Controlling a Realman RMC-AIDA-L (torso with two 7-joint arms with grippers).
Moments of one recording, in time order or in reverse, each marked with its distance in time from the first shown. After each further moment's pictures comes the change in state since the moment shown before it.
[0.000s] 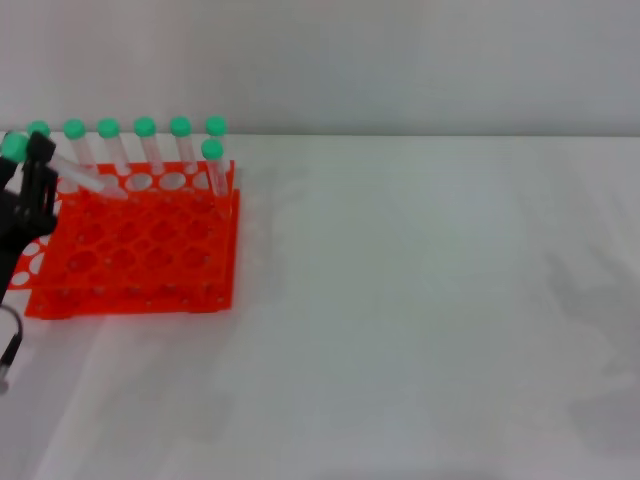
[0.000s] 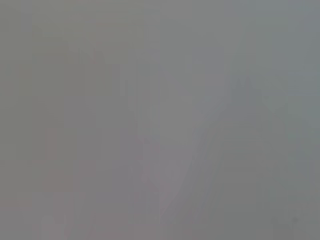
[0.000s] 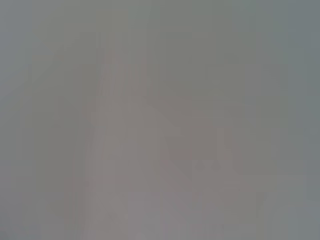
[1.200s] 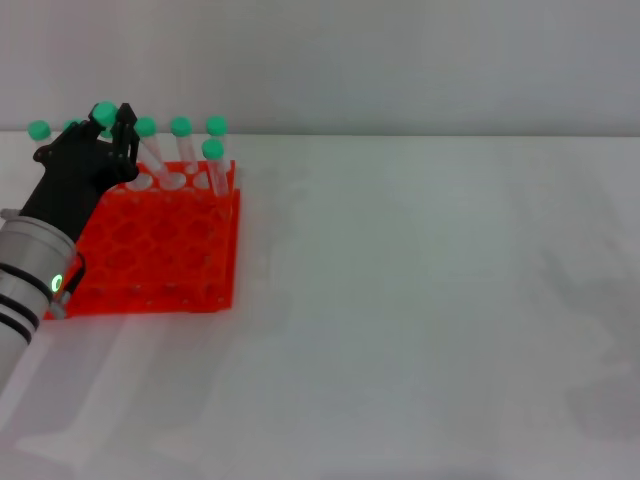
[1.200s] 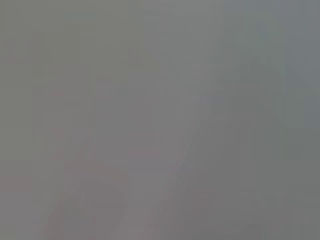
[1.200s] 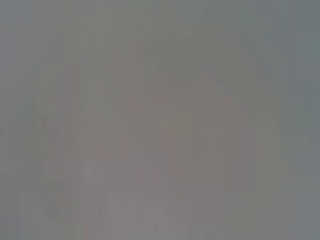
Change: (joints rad) left arm -0.207 -0.002 -0.055 -0.020 -0.002 0.435 0.108; right arm 0.030 0.004 0.008 0.015 0.016 -0.049 0.005
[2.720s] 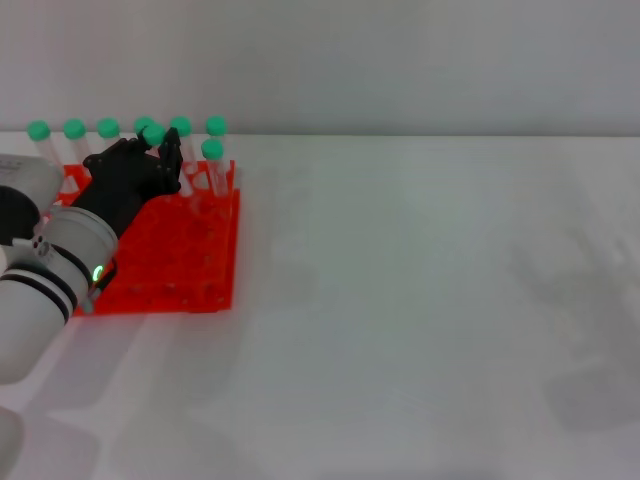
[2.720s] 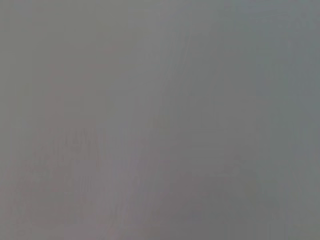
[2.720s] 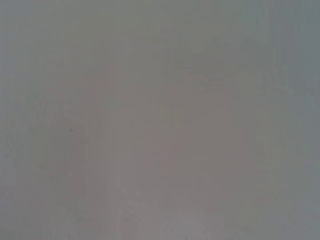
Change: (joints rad) left arm -0.080 -0.005 0.010 -0.001 0.040 0.224 0.035; right arm 0.035 0.003 -0.025 0.012 -0.008 0.018 0.008
